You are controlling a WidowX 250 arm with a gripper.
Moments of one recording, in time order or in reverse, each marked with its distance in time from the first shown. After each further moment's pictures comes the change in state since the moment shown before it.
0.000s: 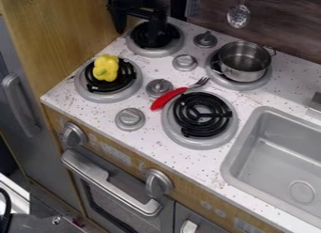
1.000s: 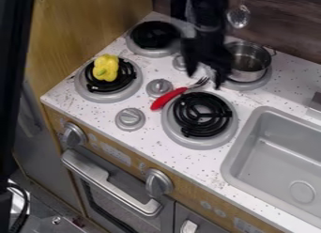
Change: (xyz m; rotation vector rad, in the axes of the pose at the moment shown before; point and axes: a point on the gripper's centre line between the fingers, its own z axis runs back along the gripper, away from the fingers) arm -0.026 -0.153 -0.042 -0.229 -0.009 -0.432
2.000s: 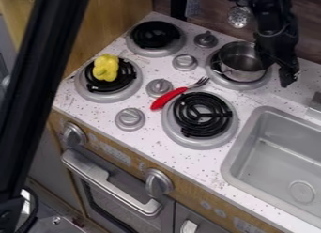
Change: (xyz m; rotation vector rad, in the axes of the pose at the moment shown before) arm 0.078 -0.066 -0.011 -0.062 -0.268 -0.368
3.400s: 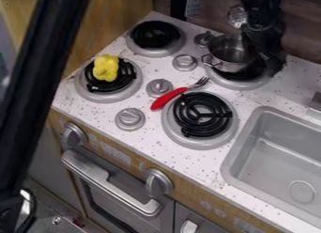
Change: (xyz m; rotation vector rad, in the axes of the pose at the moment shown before) arm -0.005 0.036 0.012 0.116 -0.010 0.085
